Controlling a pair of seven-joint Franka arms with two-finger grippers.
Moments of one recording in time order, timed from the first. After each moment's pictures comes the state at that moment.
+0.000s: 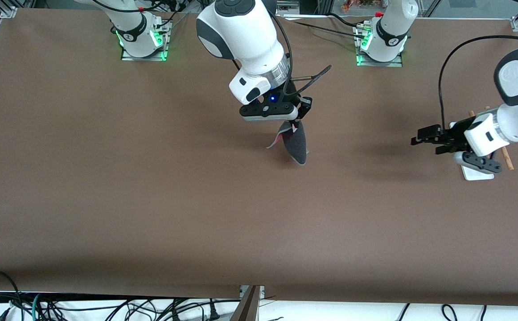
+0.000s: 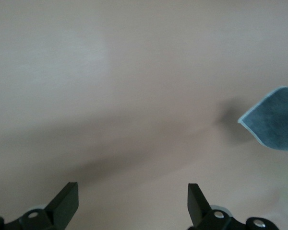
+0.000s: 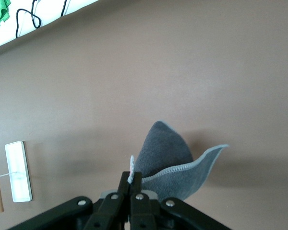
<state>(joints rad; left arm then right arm) -0.02 0.16 0.08 -1.91 -0.43 1.92 0.45 0.70 0.59 0.19 -1.14 -0.01 2.14 1.02</state>
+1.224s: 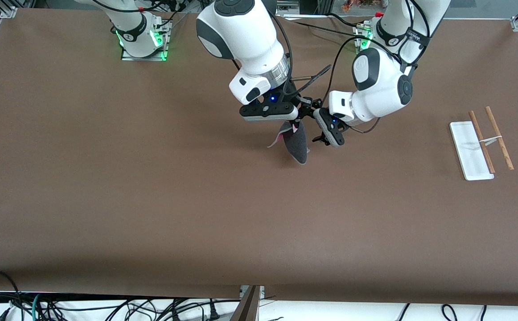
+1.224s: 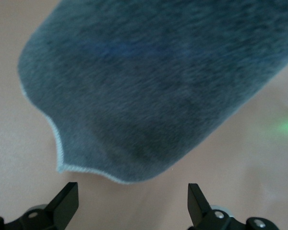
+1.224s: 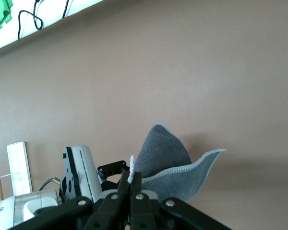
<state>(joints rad) -0.04 0.20 -0.49 -2.24 -0.84 2.51 0.95 0.70 0.59 0.19 -1.14 -0.01 2.14 1.02</state>
